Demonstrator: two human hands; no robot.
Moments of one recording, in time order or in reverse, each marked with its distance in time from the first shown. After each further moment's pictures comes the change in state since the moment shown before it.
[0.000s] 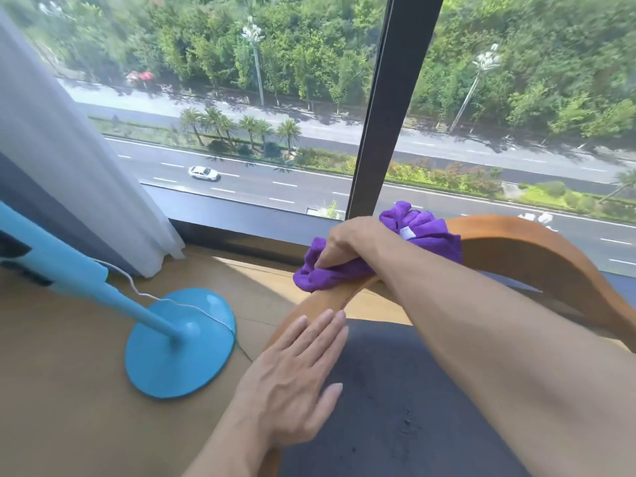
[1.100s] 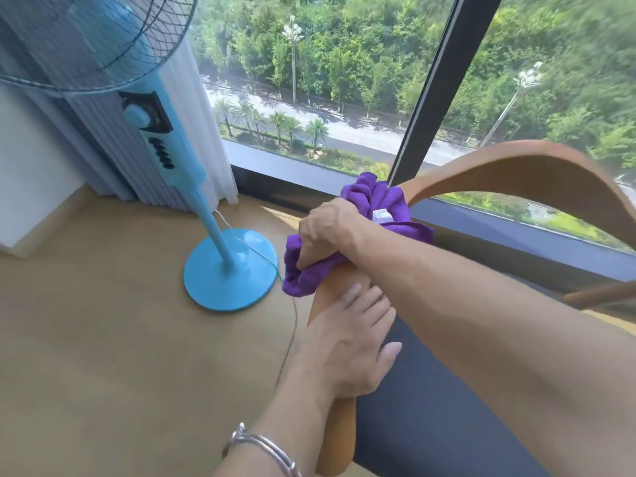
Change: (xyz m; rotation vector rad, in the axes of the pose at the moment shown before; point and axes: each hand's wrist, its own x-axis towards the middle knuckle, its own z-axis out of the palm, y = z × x) left_hand -0.158 0.090 -0.001 -0.136 0.077 -0.054; right_hand -0.155 -0.194 0.115 -0.453 0.302 -0.328
